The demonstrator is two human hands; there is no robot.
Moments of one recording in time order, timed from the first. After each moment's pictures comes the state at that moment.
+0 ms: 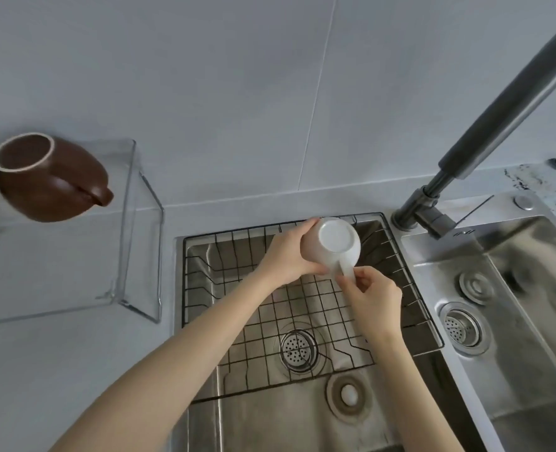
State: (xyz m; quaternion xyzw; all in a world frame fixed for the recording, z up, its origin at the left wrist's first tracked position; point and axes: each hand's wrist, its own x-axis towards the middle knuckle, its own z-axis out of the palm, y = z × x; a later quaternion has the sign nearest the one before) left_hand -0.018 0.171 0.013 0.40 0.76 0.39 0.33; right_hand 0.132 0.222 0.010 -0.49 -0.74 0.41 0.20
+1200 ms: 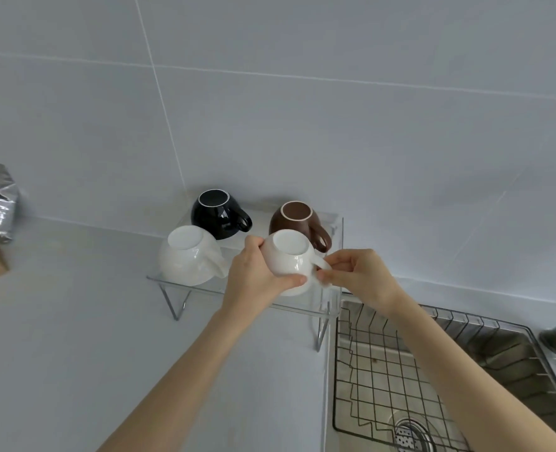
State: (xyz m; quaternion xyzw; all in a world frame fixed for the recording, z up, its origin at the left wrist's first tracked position) left_hand -0.111 -0.104 0.142 0.15 0.88 0.46 0.00; right_hand -0.050 0.061 0.149 -0.13 -0.82 0.56 0.04
